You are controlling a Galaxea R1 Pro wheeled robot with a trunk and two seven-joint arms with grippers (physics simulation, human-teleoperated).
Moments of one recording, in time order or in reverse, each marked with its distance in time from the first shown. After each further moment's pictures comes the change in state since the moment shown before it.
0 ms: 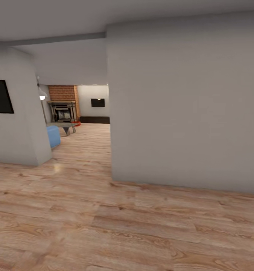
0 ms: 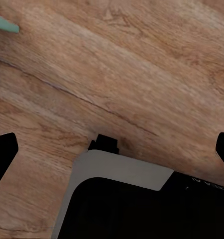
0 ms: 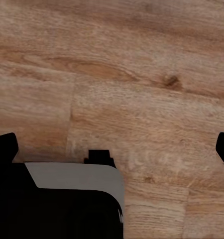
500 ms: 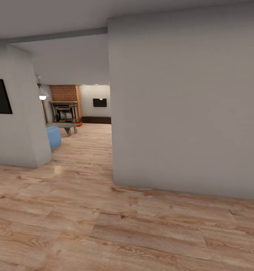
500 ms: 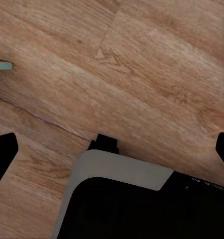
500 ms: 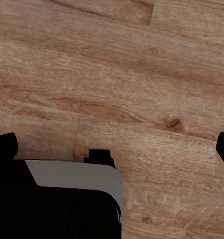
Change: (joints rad) left arm 0.000 0.000 0.001 0.000 0.001 0.000 0.000; right arm 0.000 -0.001 0.010 0.000 0.019 0.002 0.011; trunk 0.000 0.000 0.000
